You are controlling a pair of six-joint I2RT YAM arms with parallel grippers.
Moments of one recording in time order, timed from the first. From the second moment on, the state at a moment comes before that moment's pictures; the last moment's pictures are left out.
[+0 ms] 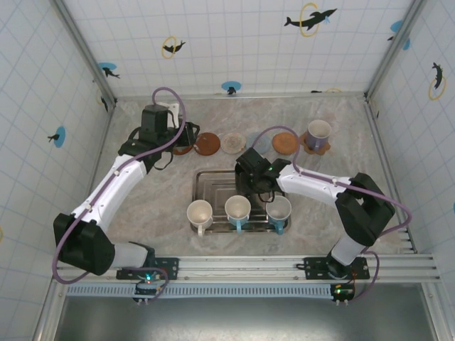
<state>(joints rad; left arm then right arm) -0.35 1.34 1.16 -0.41 0.19 -0.31 0.86 1.66 1.08 -0.53 0.05 0.73</state>
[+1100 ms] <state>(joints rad) -0.35 1.34 1.16 -0.41 0.17 -0.31 0.84 1.63 1.12 -0.64 0.13 0.65</state>
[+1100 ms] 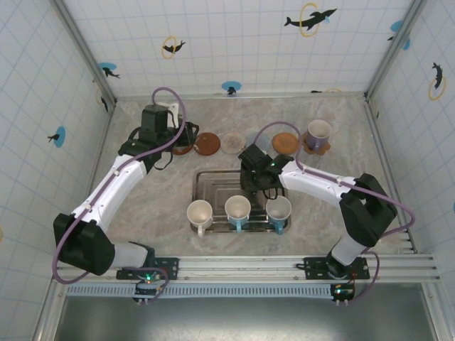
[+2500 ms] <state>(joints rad) -0.35 1.39 1.16 -0.41 0.17 -0.31 0.65 1.51 1.14 -0.65 0.20 0.55</state>
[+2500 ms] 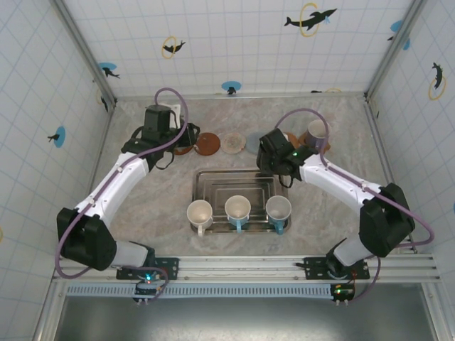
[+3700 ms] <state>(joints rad) -0.35 1.48 1.24 -0.42 0.16 -0.29 0.40 1.68 1.36 -0.66 0.15 0.30</state>
